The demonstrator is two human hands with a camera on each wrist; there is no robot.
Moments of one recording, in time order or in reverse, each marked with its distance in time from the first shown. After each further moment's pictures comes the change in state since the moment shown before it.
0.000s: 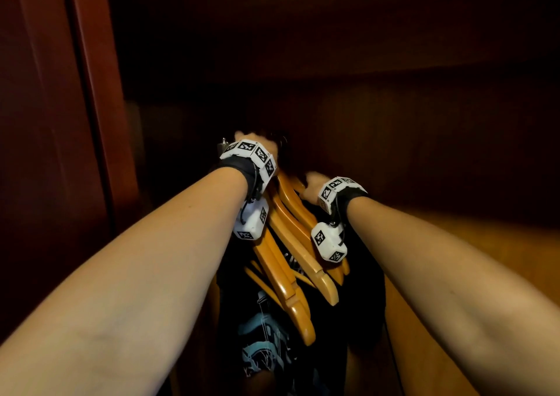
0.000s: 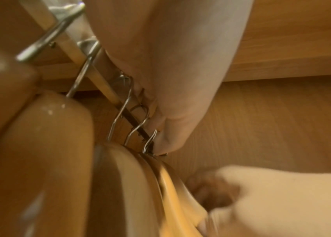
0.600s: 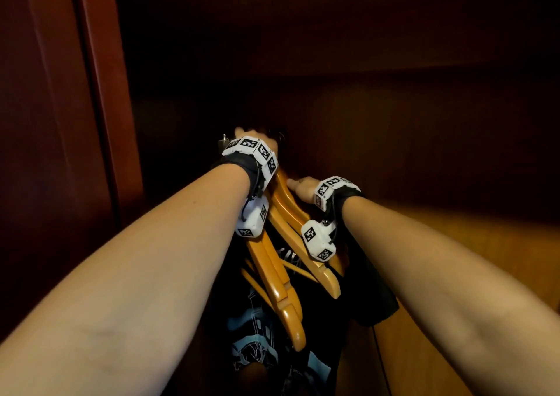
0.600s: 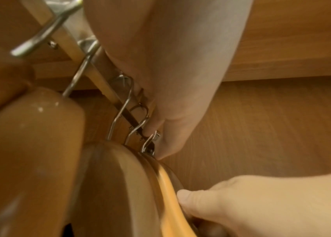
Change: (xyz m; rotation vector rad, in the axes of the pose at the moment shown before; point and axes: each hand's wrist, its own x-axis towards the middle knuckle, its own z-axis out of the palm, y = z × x) left_hand 0.003 0.003 0.001 0.016 0.002 0.011; right_hand -0.004 -0.013 0.011 0.263 -0.085 0.180
